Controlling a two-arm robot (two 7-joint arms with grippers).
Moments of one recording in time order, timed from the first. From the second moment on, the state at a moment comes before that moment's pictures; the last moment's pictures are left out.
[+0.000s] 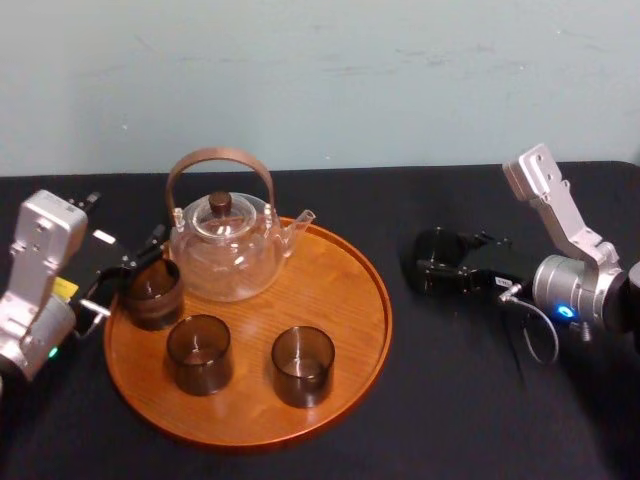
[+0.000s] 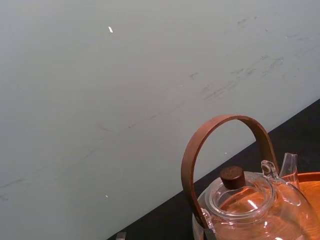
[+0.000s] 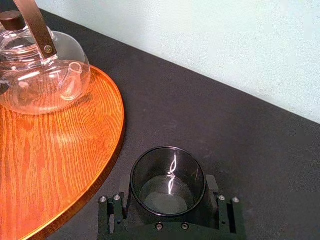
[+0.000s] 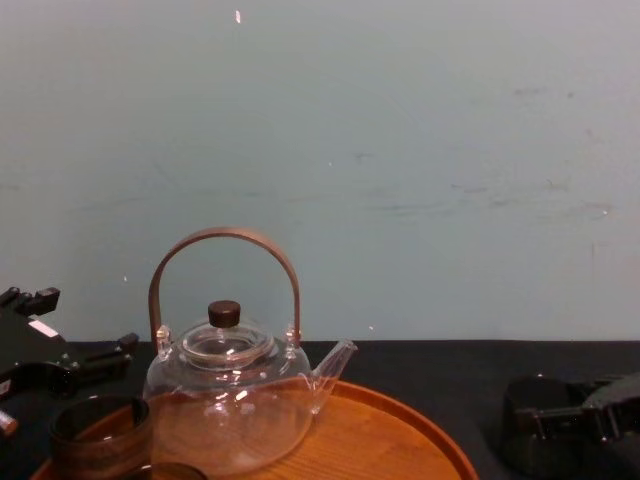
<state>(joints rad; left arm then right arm) -0.20 0.60 0.45 -1.41 -0.25 -0.12 0.03 0.41 0.48 -0.44 -1.24 0.36 0.30 0.46</state>
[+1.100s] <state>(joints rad) -0.20 0.60 0.45 -1.41 -0.25 -0.12 0.03 0.39 0.52 -0.41 -1.40 0.41 0.30 0.51</state>
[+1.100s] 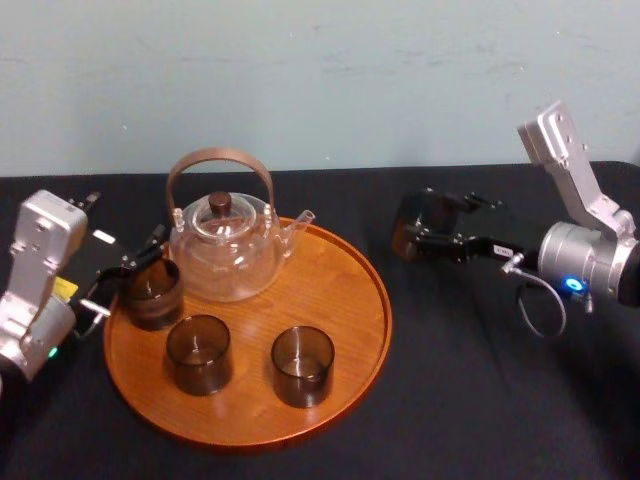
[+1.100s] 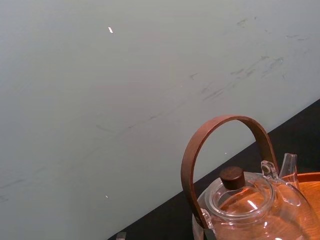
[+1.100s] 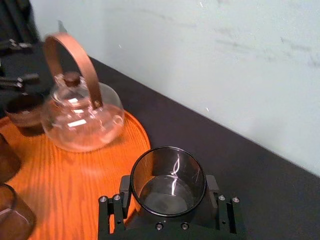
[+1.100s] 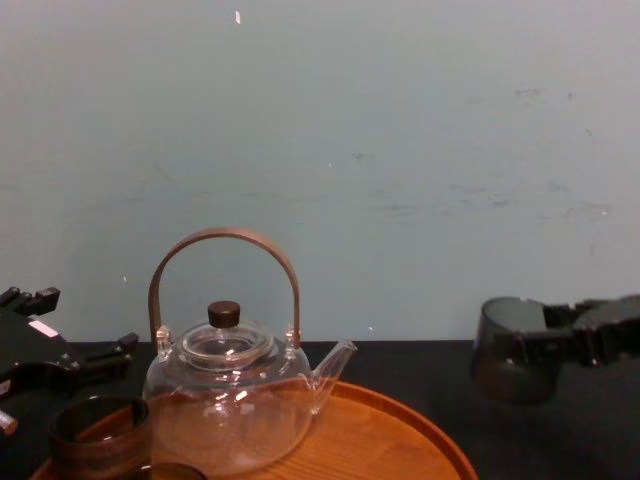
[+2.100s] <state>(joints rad) -0.20 0.60 0.45 -1.41 -0.25 -0.12 0.03 0.49 0.46 -0.59 -1.38 0.41 0.27 0.59</state>
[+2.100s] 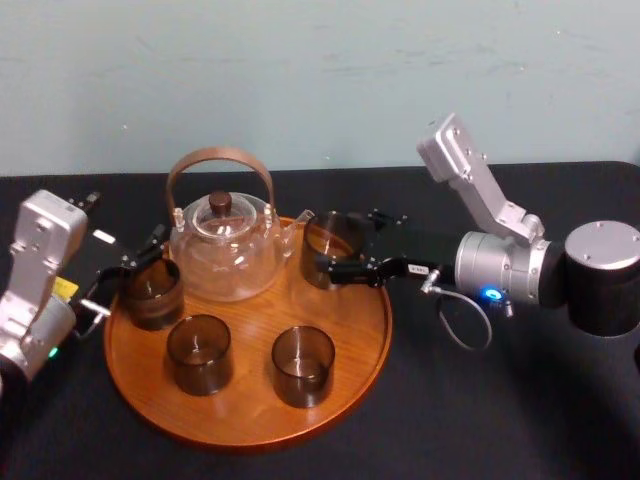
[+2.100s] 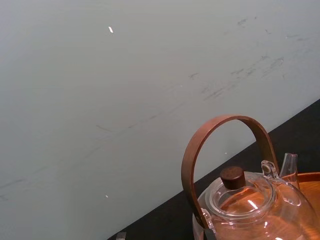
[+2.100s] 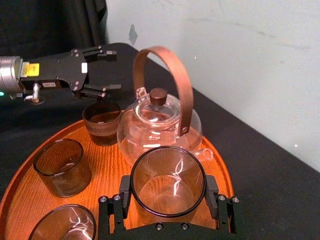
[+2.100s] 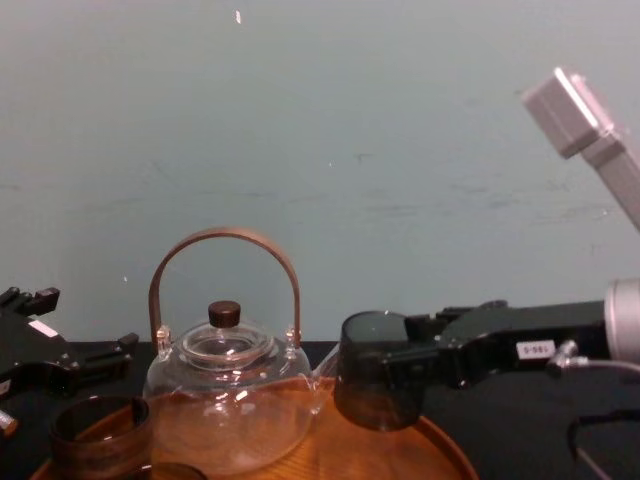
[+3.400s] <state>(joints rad) -0.20 0.60 0.45 -1.41 -0.25 -0.12 0.03 0.50 0.41 -0.63 -1.23 0.38 0.26 0.60</state>
